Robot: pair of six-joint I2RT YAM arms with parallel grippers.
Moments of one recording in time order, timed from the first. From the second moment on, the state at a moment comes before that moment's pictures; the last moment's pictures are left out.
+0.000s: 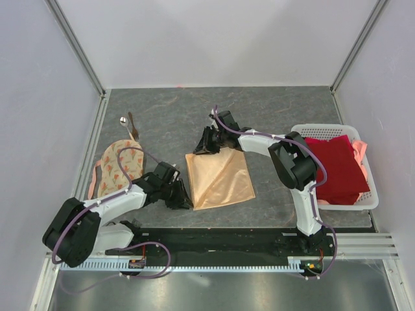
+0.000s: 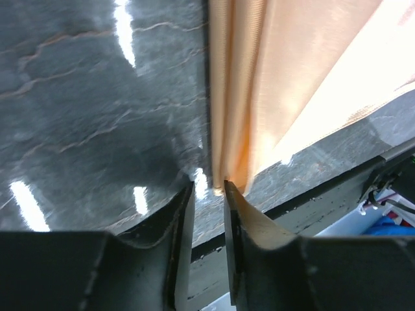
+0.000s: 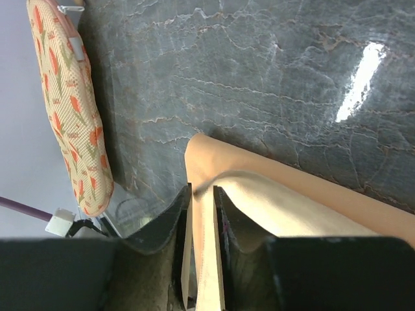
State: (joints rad) left arm -0.58 1.21 0.44 -0.28 0.31 -0.84; right arm 0.61 2.14 1.44 -0.04 -0.46 0.81
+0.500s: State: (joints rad) left arm -0.58 1.14 0.61 -0.44 0.26 -0.82; right arm 0.59 2.06 1.43 -0.12 -0.46 0.72
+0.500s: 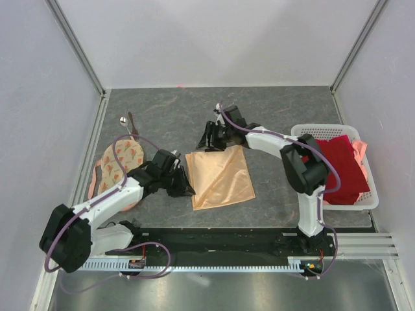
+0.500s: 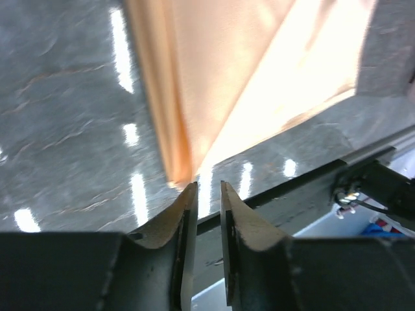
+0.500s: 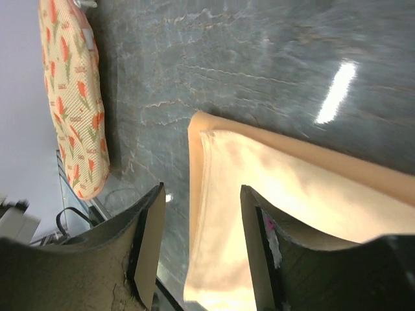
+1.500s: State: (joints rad) left arm -0.58 1.30 0.50 -0.26 0.38 -0.80; right arm 0.34 1.90 1.24 -0.19 -0.47 0.52
